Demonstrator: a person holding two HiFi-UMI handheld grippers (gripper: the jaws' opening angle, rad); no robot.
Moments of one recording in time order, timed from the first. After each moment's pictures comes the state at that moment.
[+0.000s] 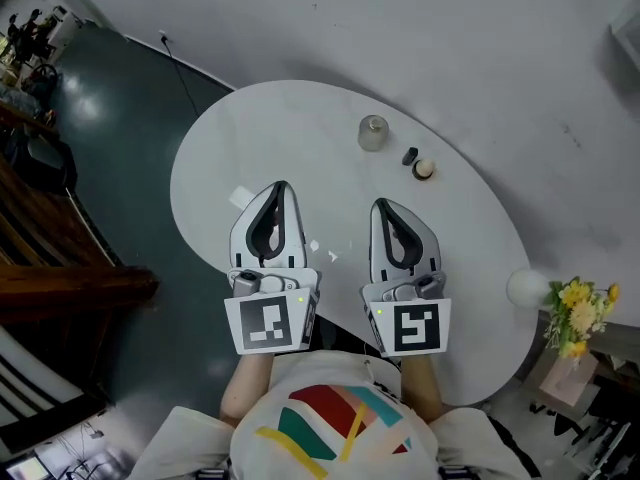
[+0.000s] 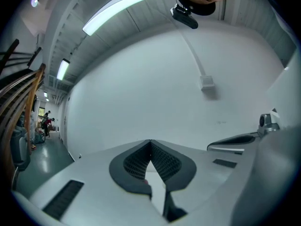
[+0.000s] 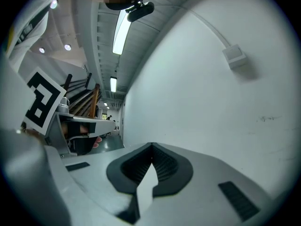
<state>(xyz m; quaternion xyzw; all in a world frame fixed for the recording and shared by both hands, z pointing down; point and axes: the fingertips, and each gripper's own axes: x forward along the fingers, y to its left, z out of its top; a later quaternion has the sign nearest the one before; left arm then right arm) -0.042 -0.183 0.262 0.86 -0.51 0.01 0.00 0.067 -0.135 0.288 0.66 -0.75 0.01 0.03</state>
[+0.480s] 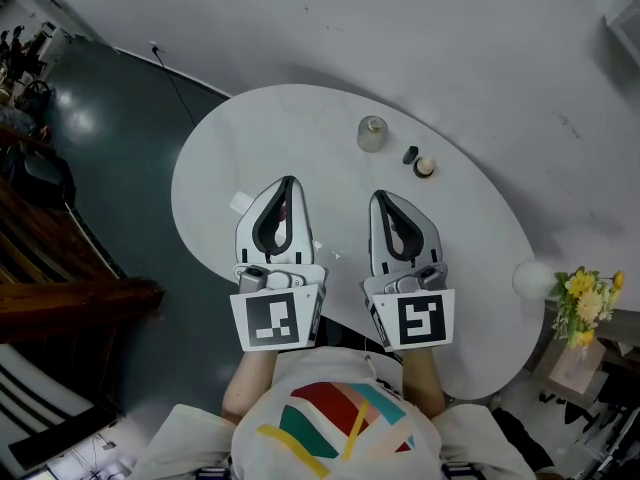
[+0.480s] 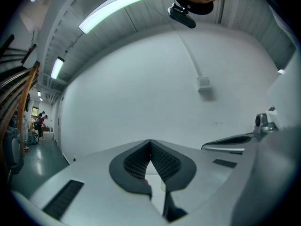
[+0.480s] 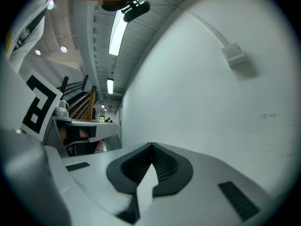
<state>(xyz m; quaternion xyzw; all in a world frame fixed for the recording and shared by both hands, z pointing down) -0.030 -0.195 0.258 0.88 -0.48 0.01 0.00 0.065 -0.148 0.285 0.67 -0.75 0.02 0.03</state>
